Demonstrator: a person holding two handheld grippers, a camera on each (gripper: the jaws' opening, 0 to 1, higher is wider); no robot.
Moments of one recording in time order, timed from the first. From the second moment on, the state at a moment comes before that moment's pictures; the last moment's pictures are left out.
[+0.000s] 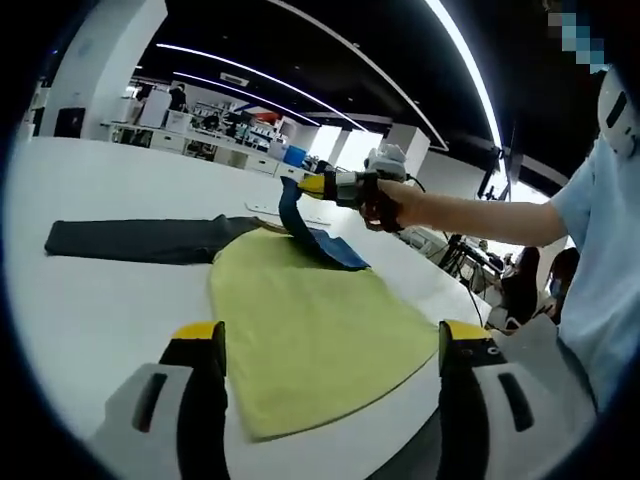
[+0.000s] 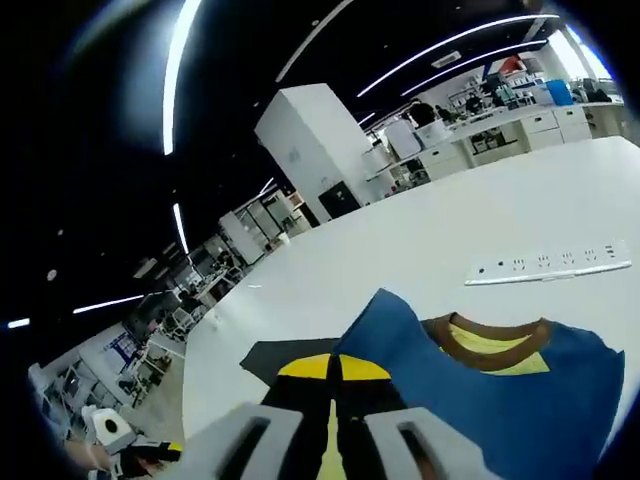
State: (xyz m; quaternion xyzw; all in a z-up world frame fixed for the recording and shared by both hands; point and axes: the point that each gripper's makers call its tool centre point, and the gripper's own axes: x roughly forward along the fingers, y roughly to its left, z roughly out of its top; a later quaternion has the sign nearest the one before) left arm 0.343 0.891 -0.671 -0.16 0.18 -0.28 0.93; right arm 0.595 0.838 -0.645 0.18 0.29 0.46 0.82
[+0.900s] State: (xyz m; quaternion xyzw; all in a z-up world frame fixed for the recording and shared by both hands) left arm 0.342 0.897 -0.675 -0.16 0.19 -0.27 0.93; right arm 0.566 0.886 -0.711 0.11 0.35 0.48 0.80
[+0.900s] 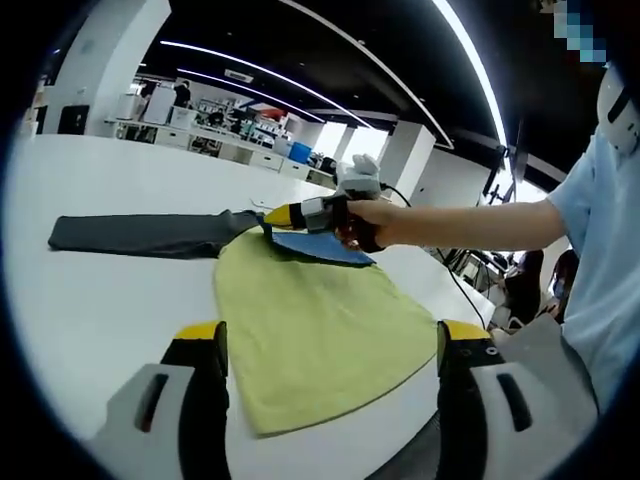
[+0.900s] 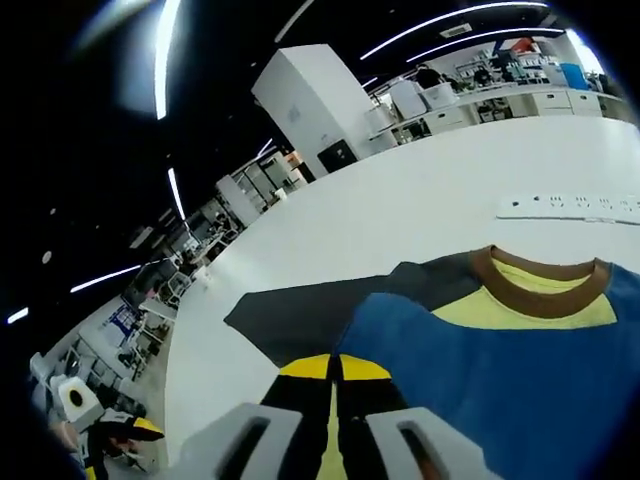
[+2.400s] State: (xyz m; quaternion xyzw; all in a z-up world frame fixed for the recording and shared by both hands) left arm 0.362 0.914 -0.673 -0.14 0.19 -0.29 0.93; right arm 0.556 0.802 -0.684 -0.01 0.28 0.48 0.83
